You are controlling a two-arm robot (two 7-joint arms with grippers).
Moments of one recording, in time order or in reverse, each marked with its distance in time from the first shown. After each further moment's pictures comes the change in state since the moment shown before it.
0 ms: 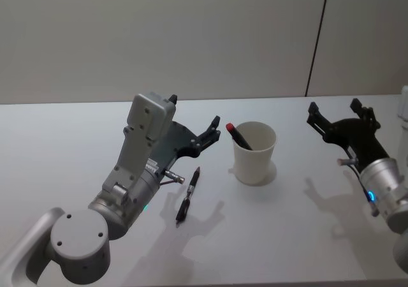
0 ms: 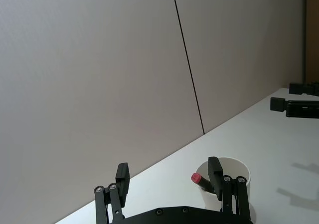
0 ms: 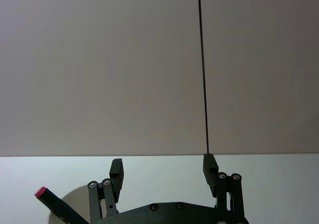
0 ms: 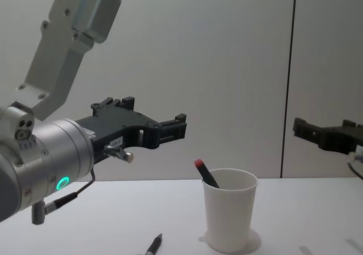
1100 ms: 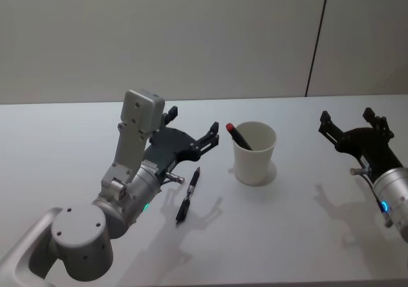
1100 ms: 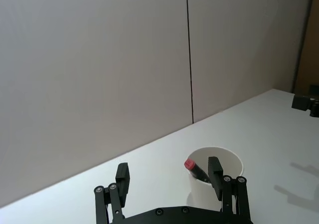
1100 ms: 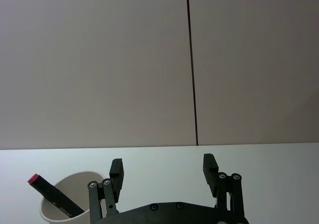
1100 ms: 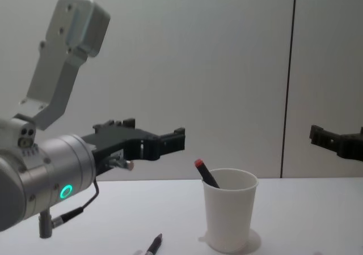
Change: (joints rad) left arm -0.022 -0.028 -0.016 0.069 -0.130 0.037 -0.045; right arm -0.060 0.030 0.016 -0.072 0.010 0.038 -0.020
